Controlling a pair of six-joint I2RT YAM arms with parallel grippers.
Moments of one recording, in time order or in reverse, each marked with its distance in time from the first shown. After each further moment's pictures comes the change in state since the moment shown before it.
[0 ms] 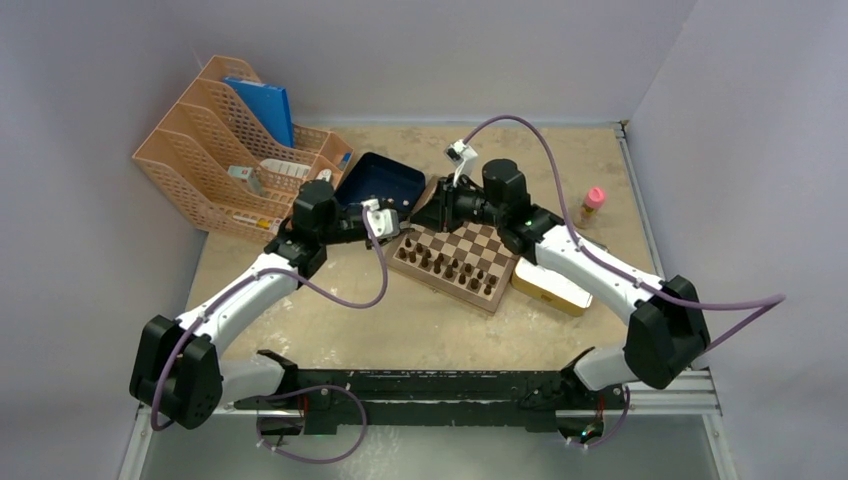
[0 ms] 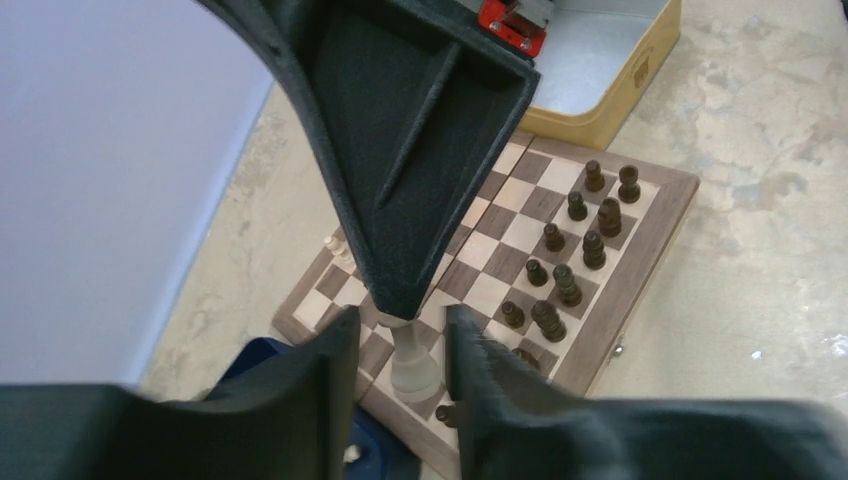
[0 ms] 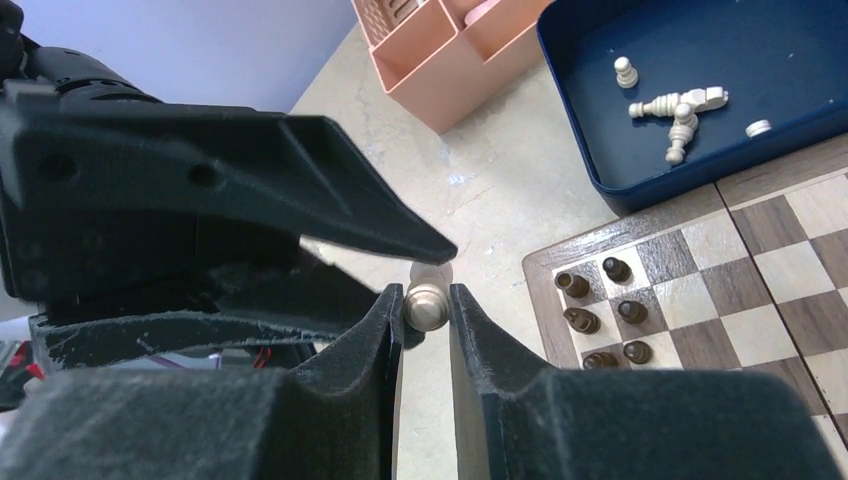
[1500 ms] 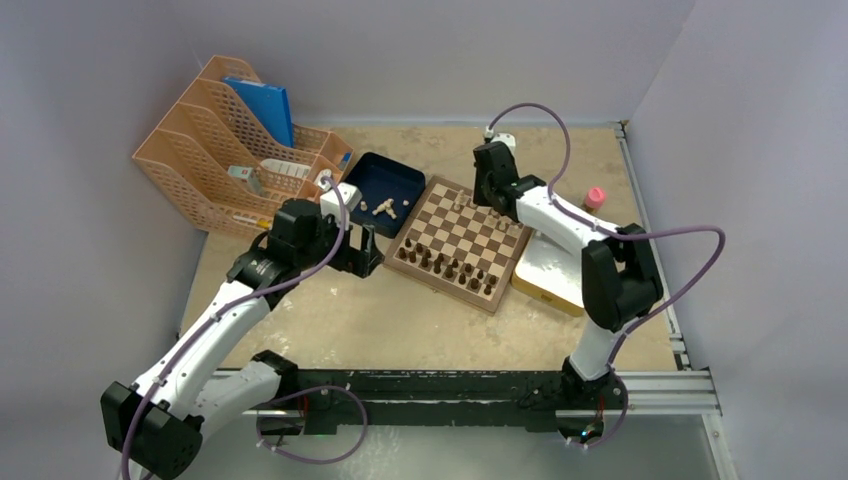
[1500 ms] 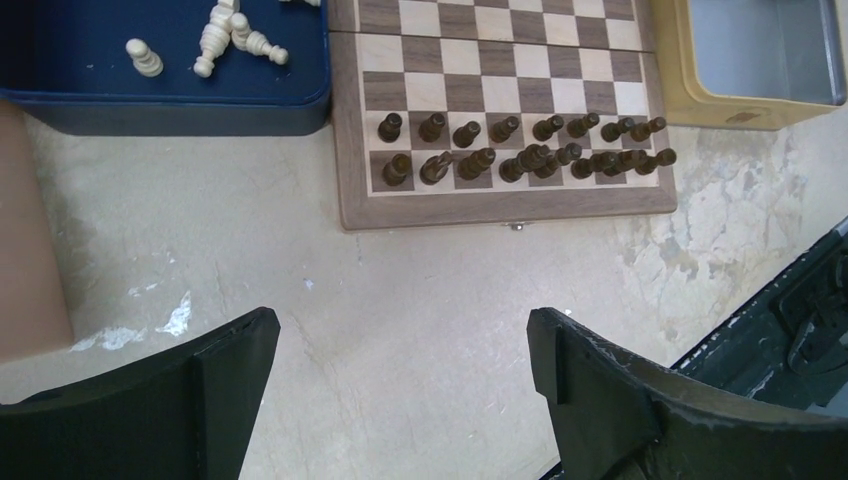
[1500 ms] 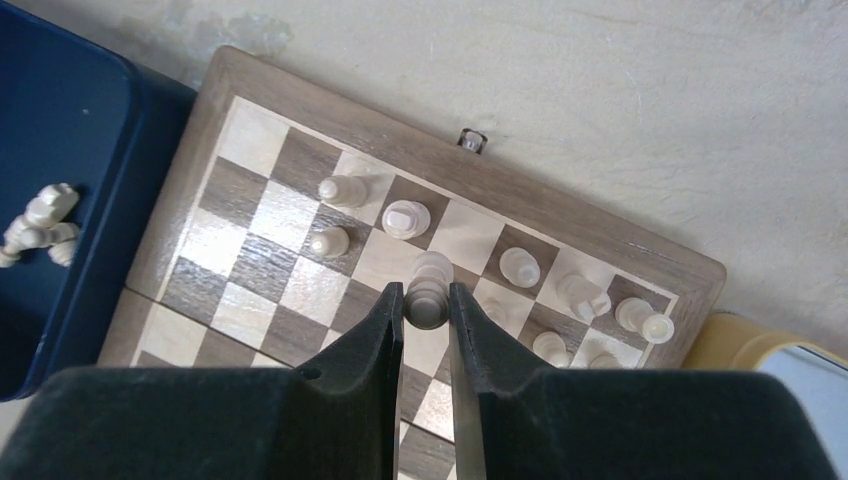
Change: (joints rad) left arm -0.004 -0.262 0.058 -0.670 -0.591 -0.777; right arm -0.148 0.315 0.234 -0.352 0.815 -0.058
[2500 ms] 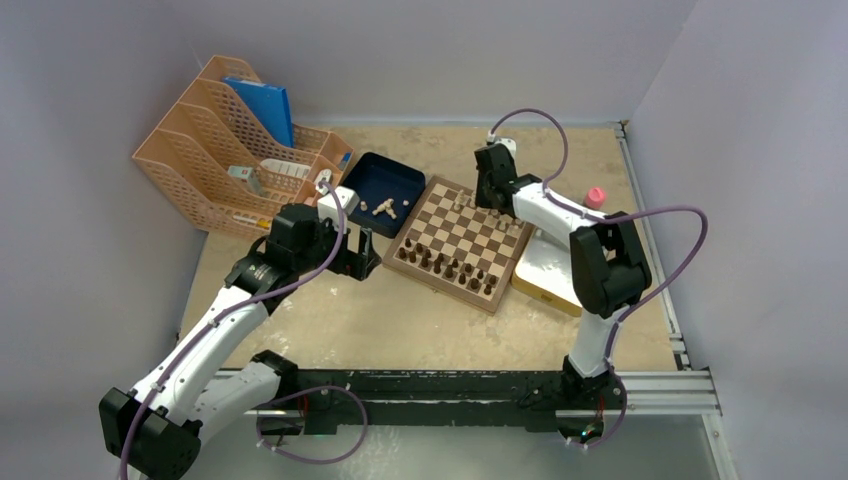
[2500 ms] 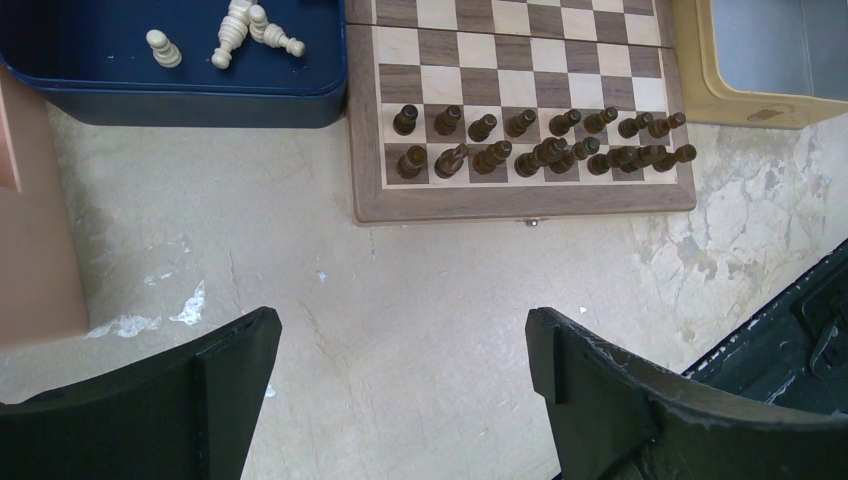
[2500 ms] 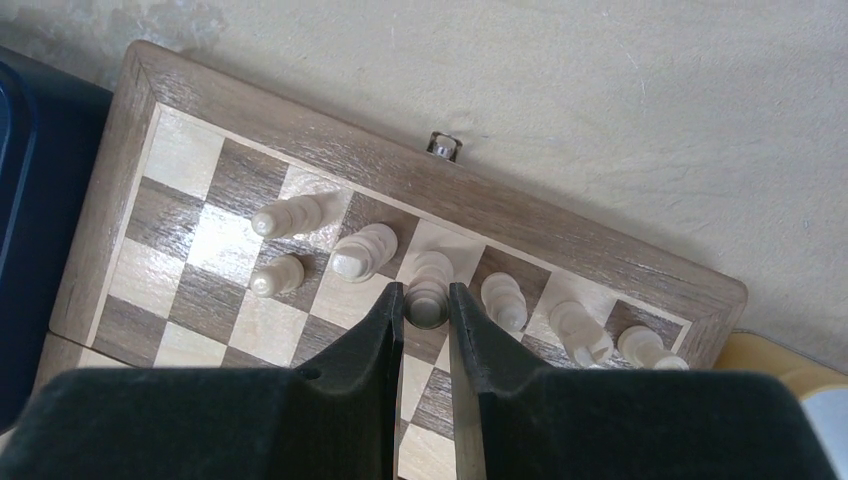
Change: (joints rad) left arm 0.000 -0.038 -0.038 0.000 -0.038 0.017; right arm -0.042 0.113 0.016 0.016 -0.019 0.013
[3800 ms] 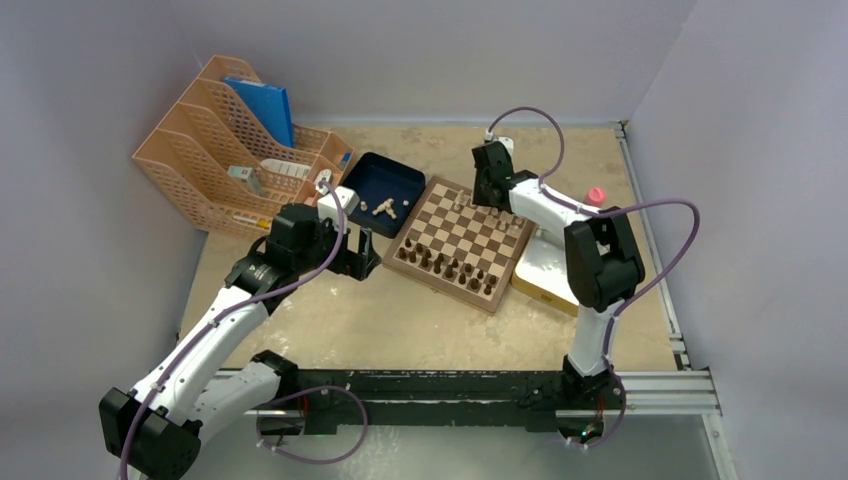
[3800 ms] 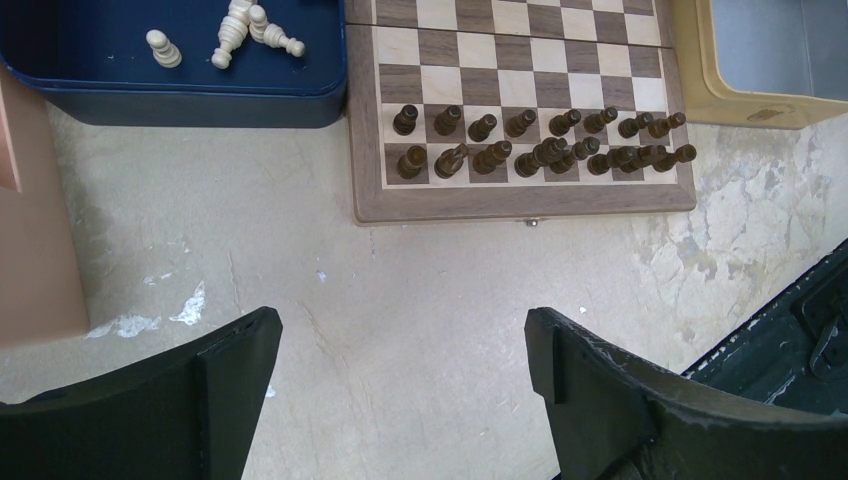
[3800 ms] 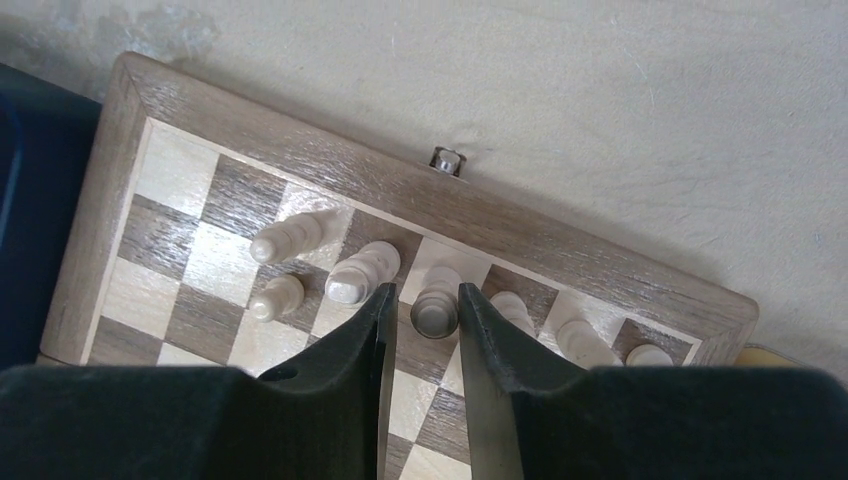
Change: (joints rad) left arm 0.000 0.000 0.000 0.000 0.000 0.000; right arm -0.003 0.050 0.051 -0.024 0.001 0.001
